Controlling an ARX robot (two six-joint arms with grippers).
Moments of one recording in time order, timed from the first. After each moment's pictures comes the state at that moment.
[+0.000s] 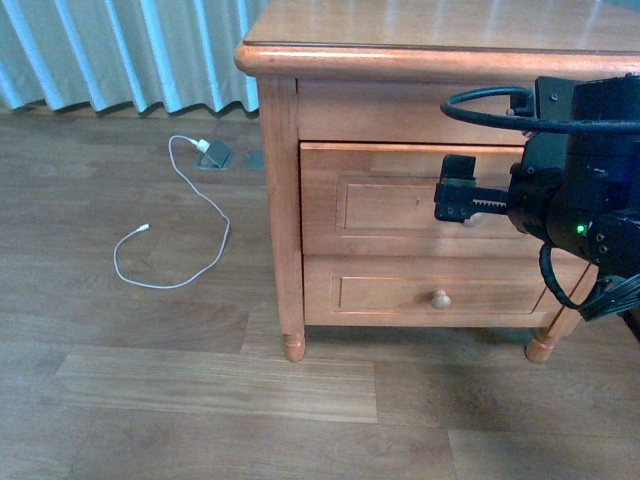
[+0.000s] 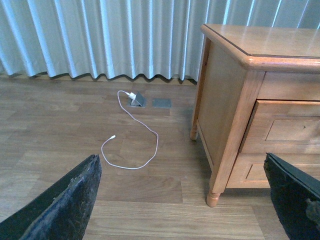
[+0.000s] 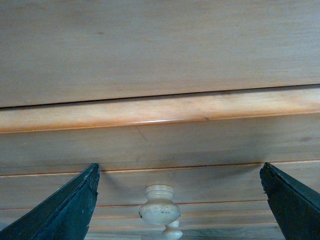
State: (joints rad) left arm 0.00 0.00 0.01 0.00 0.00 0.00; right arm 0.20 2.20 1.01 0.85 0.12 0.17
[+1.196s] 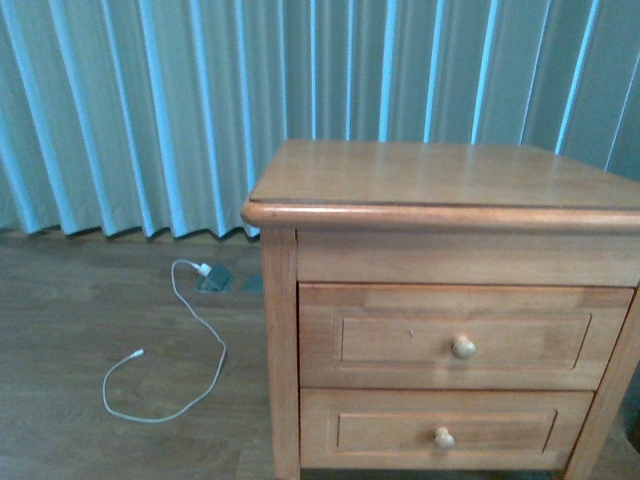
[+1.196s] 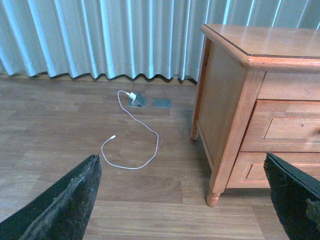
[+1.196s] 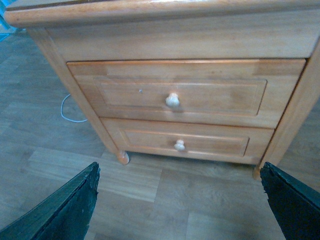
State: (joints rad) left arm 0.00 0.00 0.01 0.00 0.00 0.00; right arm -0.07 1.03 0.29 0.41 -0.36 0.04
